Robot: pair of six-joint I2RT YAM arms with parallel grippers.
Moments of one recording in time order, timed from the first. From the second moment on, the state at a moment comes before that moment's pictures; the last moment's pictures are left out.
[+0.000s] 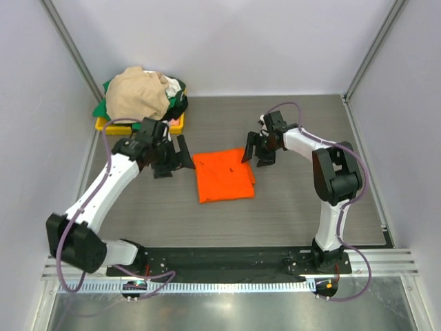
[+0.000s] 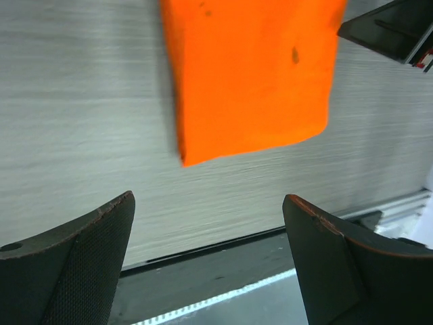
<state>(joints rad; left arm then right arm) -0.36 1.40 1.27 -0.87 0.20 -0.62 0.31 1.96 1.38 -0.53 -0.32 0.44</state>
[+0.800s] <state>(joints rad) -0.35 0.80 0.93 -0.94 -0.20 -0.55 0.14 2.07 1.48 -0.51 -0.26 0.33</state>
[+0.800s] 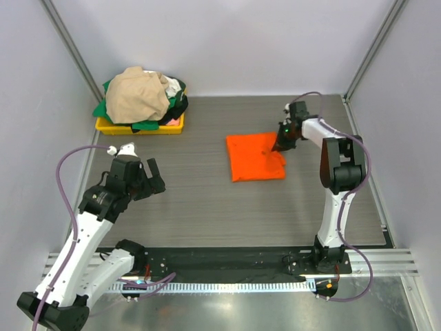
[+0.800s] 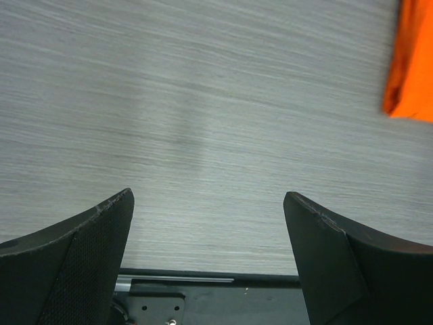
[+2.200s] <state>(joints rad) -0.33 0.77 0.93 -0.93 -0.24 -0.55 -0.25 2.56 2.27 -0.17 0.39 0.09</state>
